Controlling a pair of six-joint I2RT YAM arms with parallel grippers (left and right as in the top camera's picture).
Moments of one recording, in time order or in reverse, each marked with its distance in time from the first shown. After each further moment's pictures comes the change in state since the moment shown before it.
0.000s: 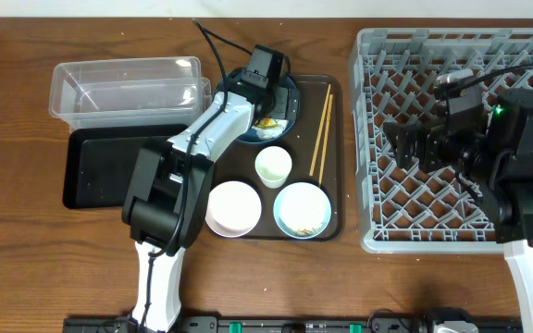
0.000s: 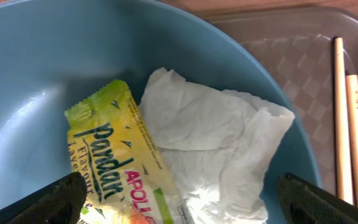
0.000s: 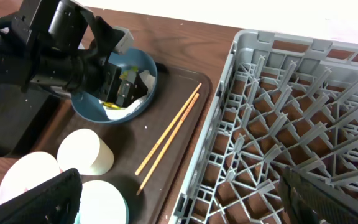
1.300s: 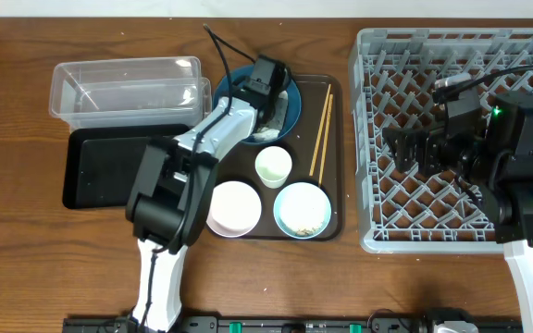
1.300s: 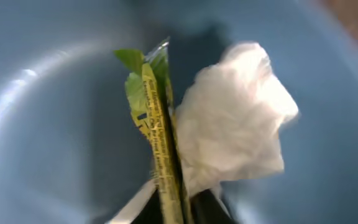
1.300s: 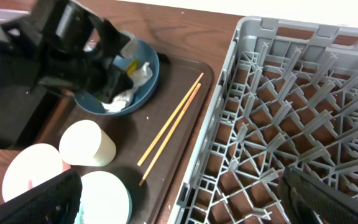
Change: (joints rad) left arm -0.008 0.003 -0.040 0.001 -0.034 0.099; right arm 0.000 0.000 0.000 -0.039 0.000 0.000
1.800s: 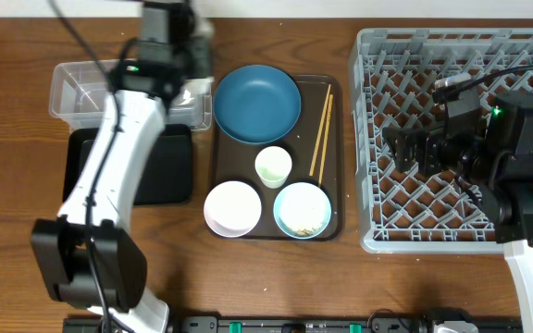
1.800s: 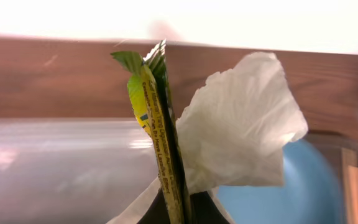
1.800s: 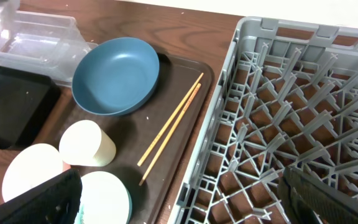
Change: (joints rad) left arm 0.318 -0.398 0.028 -0.148 -0.011 -0.036; right arm 0.000 0.000 0.000 0.001 0.000 0.000
